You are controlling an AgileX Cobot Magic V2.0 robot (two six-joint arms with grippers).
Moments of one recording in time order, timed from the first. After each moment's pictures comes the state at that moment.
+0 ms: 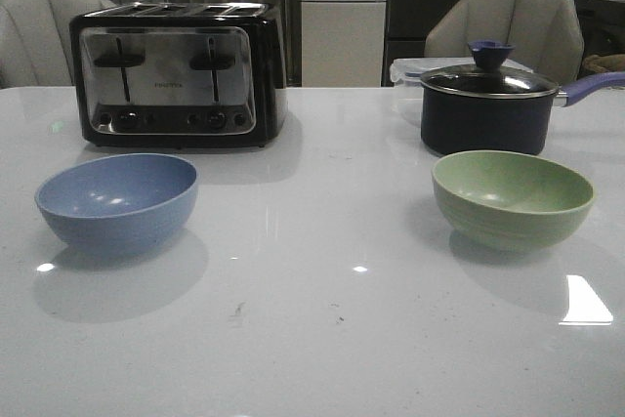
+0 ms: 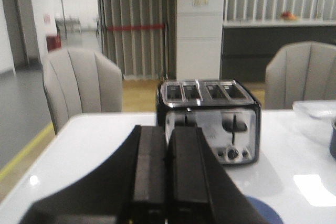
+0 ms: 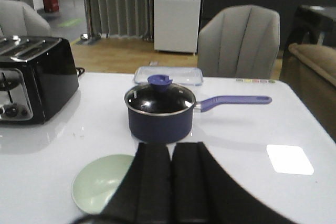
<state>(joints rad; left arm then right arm) -0.06 0.17 -0.54 -0.04 0.41 0.05 0.02 0.23 -0.52 0.01 0.44 0.03</state>
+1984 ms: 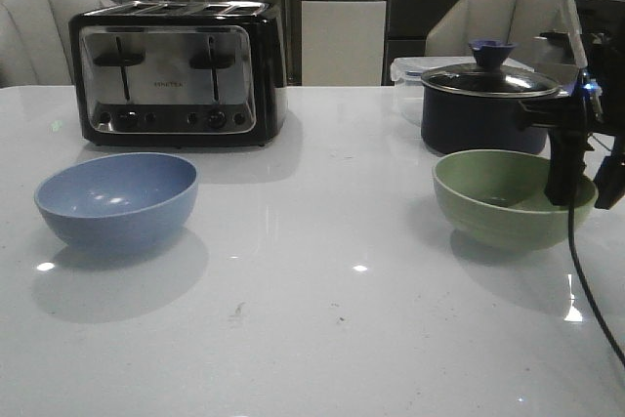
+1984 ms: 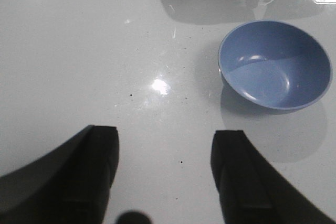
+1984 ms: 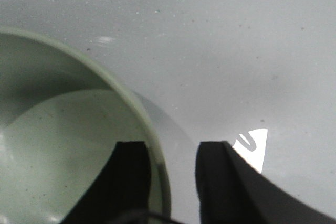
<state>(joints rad) -0.06 0.76 -0.63 0.01 0.62 0.05 0.02 1.91 -1.31 0.14 0.77 0.01</state>
